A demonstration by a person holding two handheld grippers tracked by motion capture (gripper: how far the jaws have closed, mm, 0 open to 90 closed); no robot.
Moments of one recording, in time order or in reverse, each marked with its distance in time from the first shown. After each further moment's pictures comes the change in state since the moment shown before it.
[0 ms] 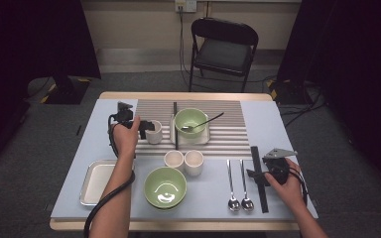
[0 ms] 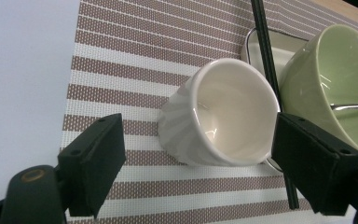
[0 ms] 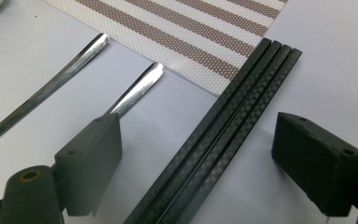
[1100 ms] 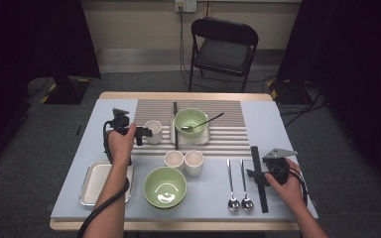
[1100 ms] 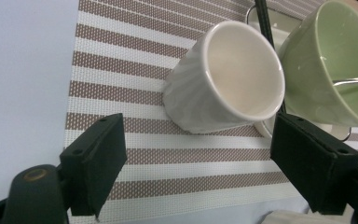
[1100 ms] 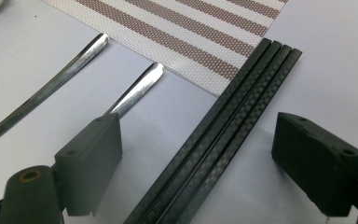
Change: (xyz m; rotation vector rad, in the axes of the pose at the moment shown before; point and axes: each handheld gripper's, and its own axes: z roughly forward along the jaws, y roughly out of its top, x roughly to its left) left arm 0.011 -0.018 -0.009 0.015 -0.036 -0.013; right arm 0.000 0.000 0.000 0.000 0.000 -0.001
